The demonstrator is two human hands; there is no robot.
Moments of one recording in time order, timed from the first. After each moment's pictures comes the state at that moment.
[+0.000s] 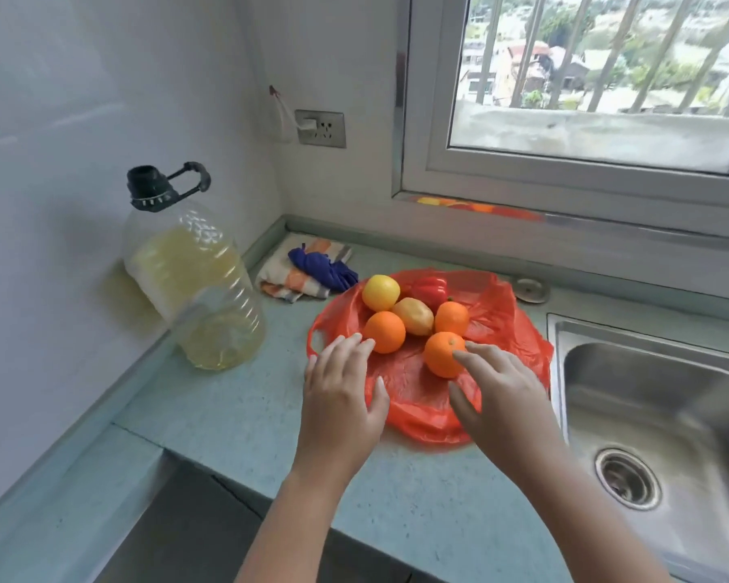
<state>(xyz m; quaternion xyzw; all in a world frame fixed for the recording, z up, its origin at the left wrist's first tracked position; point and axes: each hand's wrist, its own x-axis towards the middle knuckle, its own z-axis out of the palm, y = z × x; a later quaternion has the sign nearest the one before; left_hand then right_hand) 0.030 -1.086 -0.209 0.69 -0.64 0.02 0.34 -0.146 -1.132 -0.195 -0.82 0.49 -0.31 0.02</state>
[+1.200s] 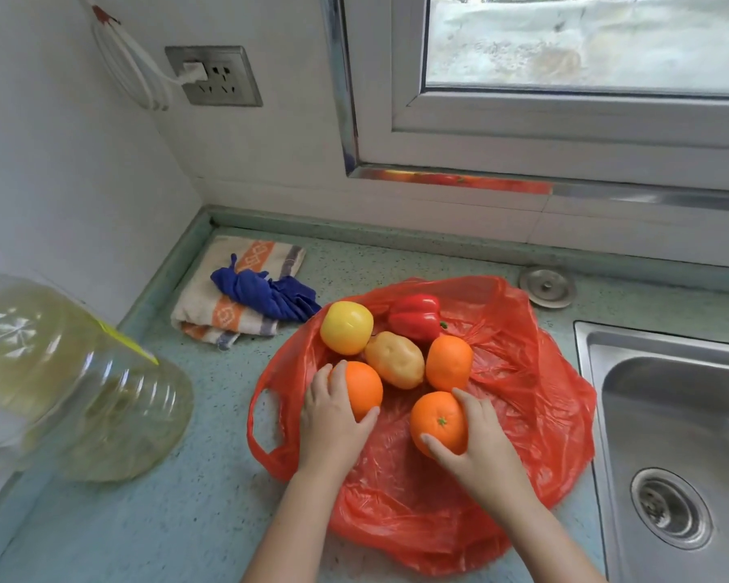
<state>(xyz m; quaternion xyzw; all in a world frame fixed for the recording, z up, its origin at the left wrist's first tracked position) 0.055 -1.284 -0.320 0.78 -0.58 -0.18 0.16 -0.129 -1.281 -0.322 -0.67 0.62 -0.21 0.34</state>
